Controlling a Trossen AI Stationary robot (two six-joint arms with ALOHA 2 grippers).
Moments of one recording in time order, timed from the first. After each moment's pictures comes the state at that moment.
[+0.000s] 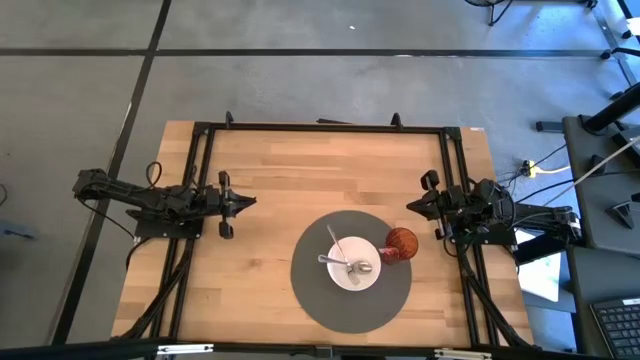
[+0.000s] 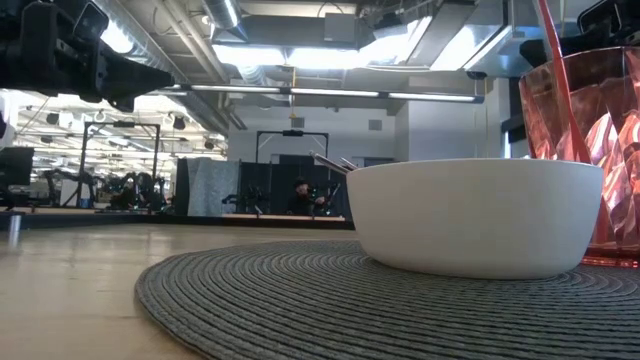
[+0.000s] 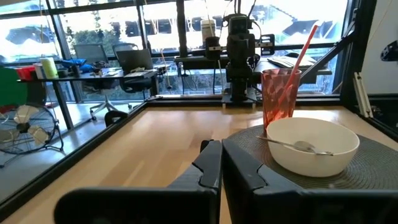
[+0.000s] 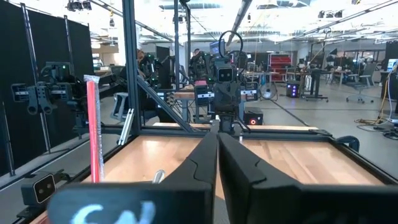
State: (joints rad) left arm -0.21 0.19 0.01 0.21 -0.39 0.05; right arm -0.11 0.03 0.01 0.19 -0.23 0.05
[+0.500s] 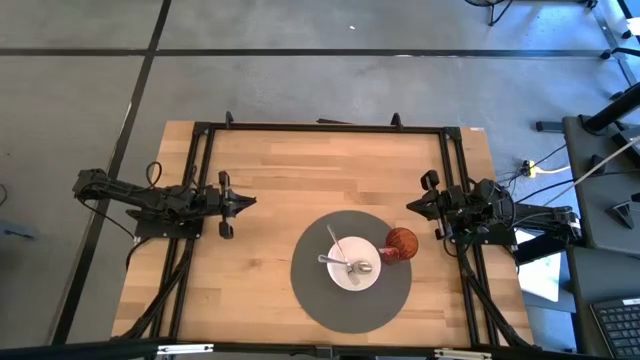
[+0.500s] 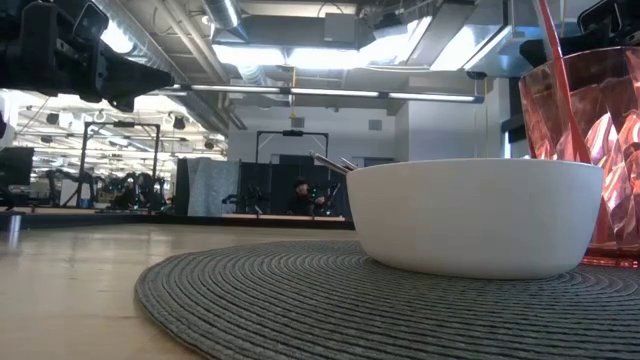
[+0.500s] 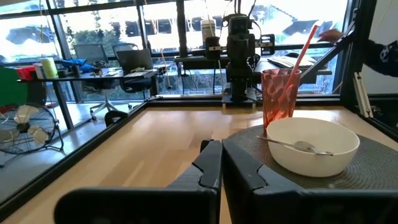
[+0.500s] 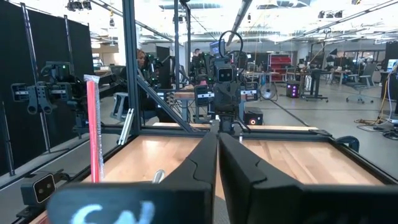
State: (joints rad) left arm -0.21 0.19 0.01 0.21 -0.39 0.05; right arm -0.11 0.03 0.01 0.19 -0.23 0.05
